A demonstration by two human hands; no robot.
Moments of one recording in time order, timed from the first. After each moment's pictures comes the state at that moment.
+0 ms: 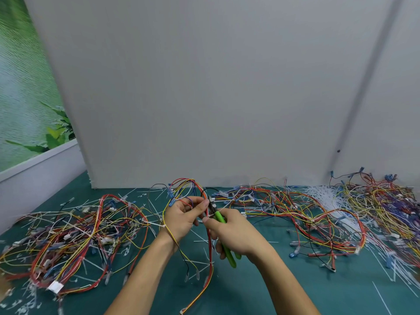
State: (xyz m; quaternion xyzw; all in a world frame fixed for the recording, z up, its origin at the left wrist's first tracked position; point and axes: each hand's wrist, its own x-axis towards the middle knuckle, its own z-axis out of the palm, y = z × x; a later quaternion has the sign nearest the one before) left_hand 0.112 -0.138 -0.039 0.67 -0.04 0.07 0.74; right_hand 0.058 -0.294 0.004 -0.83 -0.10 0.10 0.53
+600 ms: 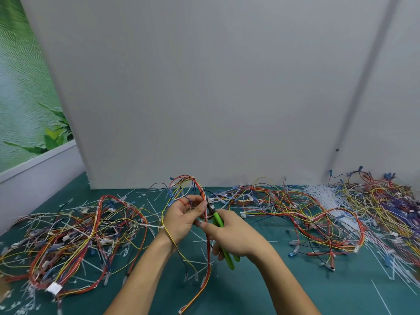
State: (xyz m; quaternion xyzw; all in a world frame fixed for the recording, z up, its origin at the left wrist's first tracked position) left_hand 0.113 -0.138 -0.043 0.65 -0.06 0.05 0.76; right_hand 0.059 -0.296 0.003 -0.85 -0.12 0.11 0.49
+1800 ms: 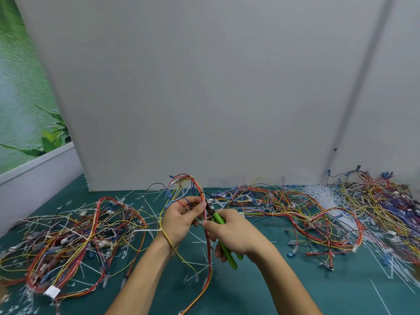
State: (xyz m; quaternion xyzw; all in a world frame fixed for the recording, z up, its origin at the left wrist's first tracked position) left_hand 0.110 -0.140 -0.040 0.62 -0.07 0.06 0.78; right_hand 0.055 -0.300 0.011 -0.83 -0.12 0.13 0.54
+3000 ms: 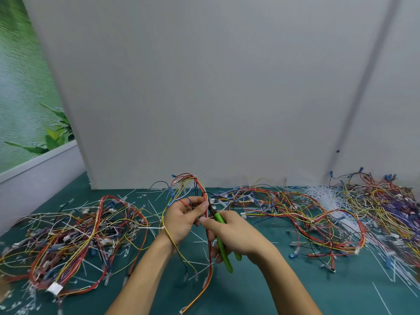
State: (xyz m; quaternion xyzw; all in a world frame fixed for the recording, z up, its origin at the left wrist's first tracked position) left_hand 0.111 -0.138 -0.040 0.64 -0.06 0.06 0.76; right_hand 0.055 -0.297 0.008 -0.80 -0.11 0.15 0.57
